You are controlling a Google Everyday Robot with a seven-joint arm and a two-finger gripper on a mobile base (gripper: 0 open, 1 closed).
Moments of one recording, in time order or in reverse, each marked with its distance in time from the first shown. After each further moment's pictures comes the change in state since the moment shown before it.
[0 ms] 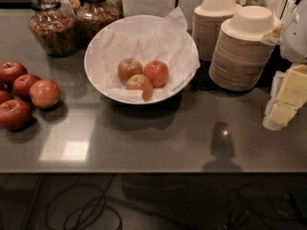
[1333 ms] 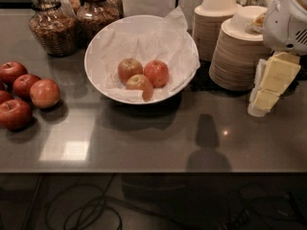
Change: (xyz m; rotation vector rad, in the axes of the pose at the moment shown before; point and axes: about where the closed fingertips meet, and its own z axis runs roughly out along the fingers) arm -0.029 -0.019 0.003 0.011 -0.043 -0.058
